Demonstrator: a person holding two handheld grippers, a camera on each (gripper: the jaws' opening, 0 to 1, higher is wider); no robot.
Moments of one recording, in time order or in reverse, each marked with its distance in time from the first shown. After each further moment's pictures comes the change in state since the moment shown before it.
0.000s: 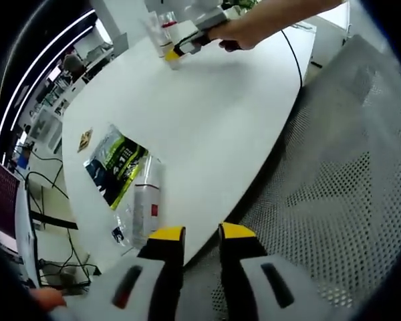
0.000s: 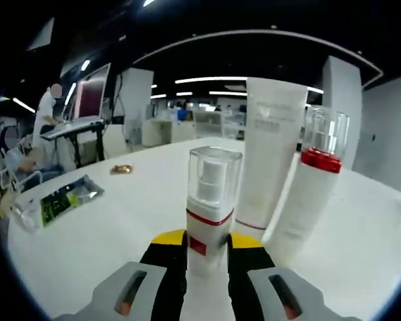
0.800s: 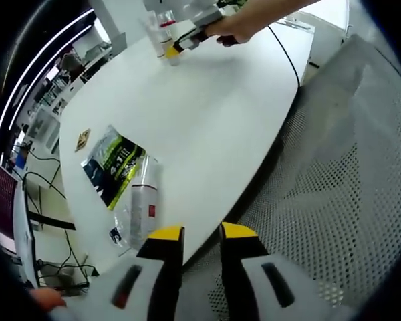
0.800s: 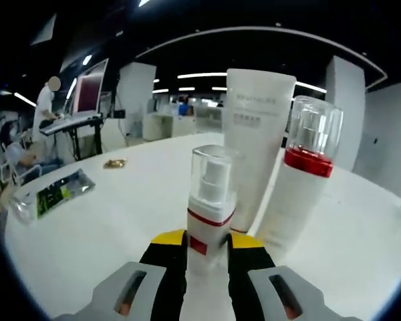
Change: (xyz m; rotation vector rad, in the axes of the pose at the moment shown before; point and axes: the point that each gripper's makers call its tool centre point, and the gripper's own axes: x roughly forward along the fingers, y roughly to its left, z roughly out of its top) left arm 0.001 -0.003 0.003 0.002 -0.008 -0.018; right arm 0.004 -0.021 -0.002 -0.027 0.028 0.014
